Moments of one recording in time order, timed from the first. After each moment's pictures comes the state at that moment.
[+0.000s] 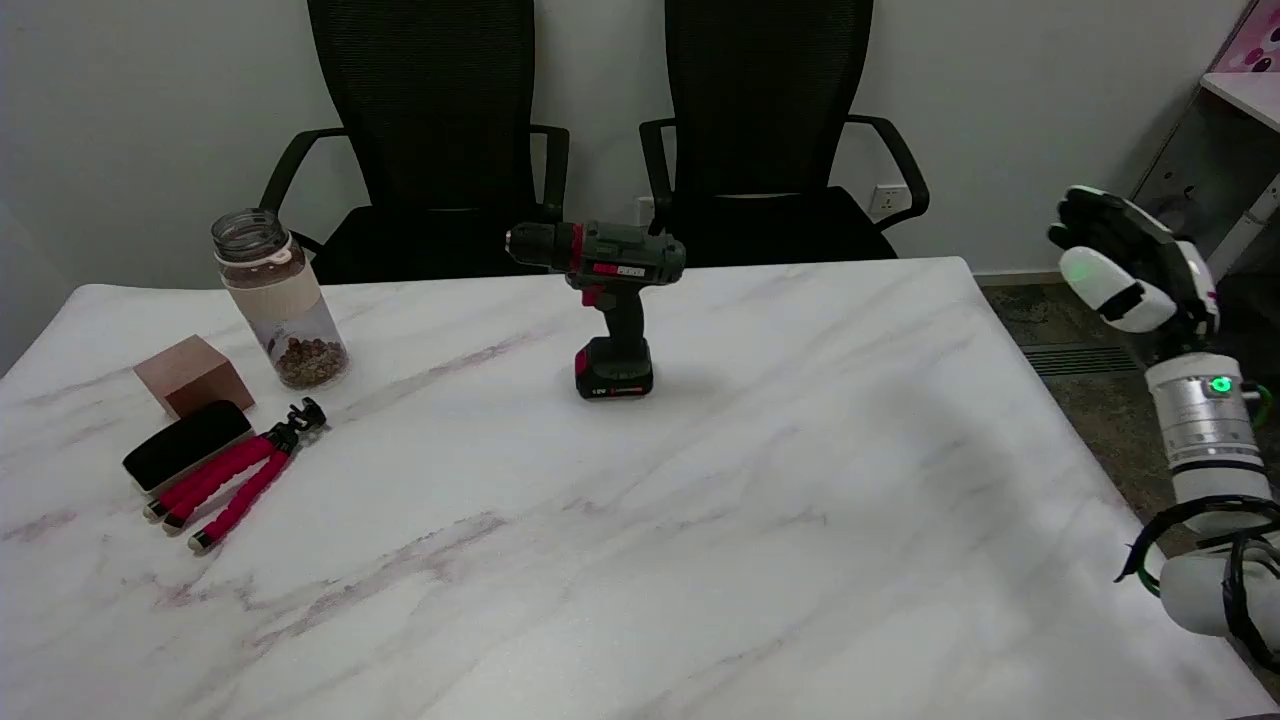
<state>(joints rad) 0.07 -0.67 0.89 -0.71 -1.78 1.27 1.58</state>
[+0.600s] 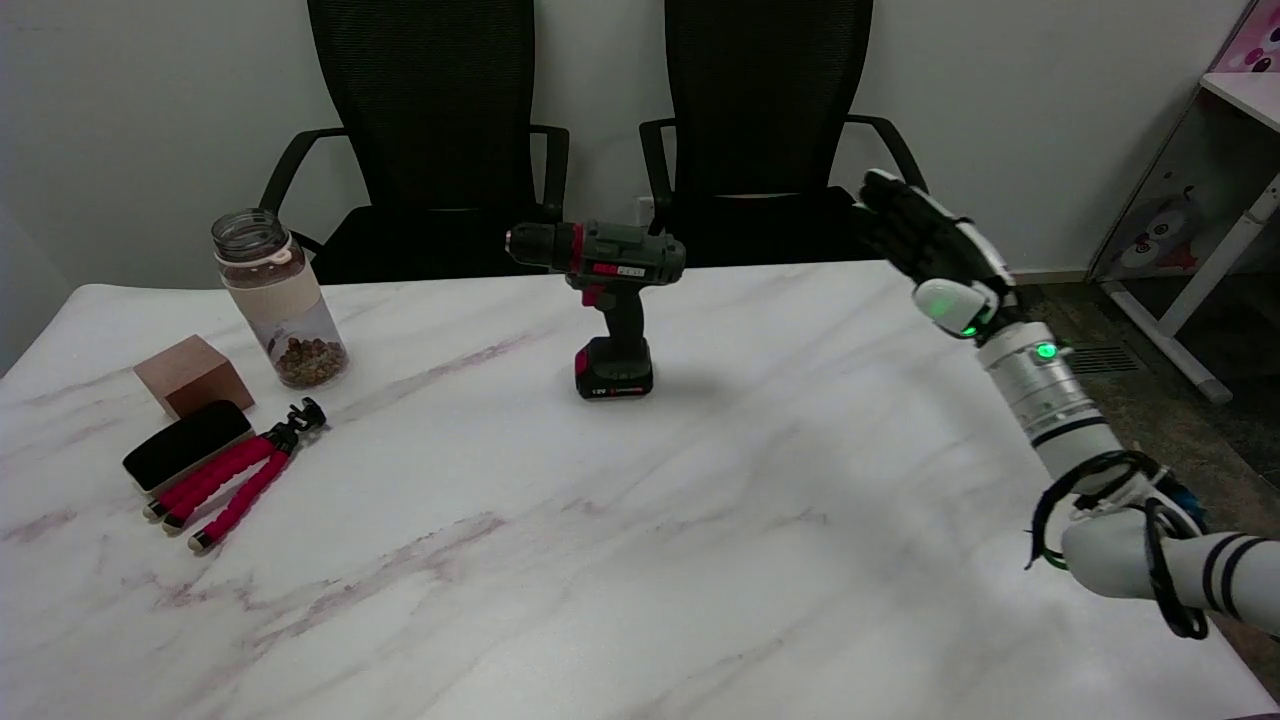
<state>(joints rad) 0.21 -0.69 0.80 -0.91 -2.08 1.10 1.62</state>
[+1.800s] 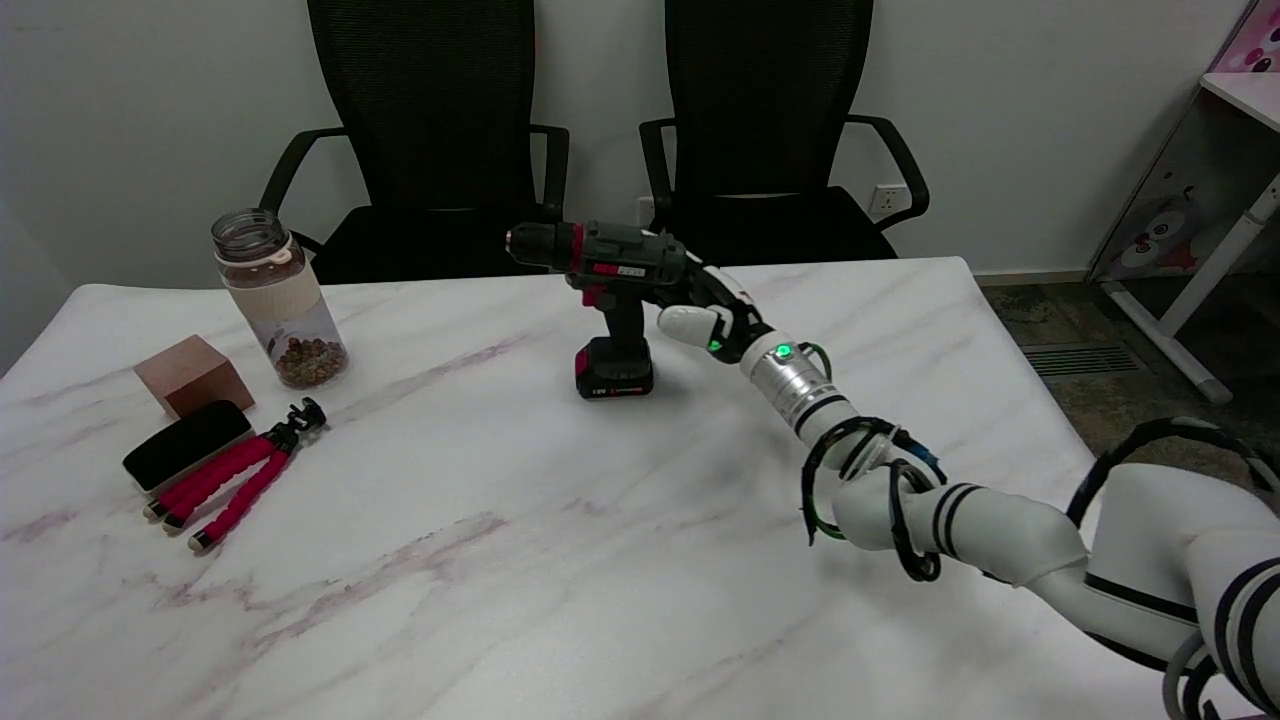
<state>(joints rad) 0.61 -1.18 0.57 -0.54 -2.22 0.77 1.60</state>
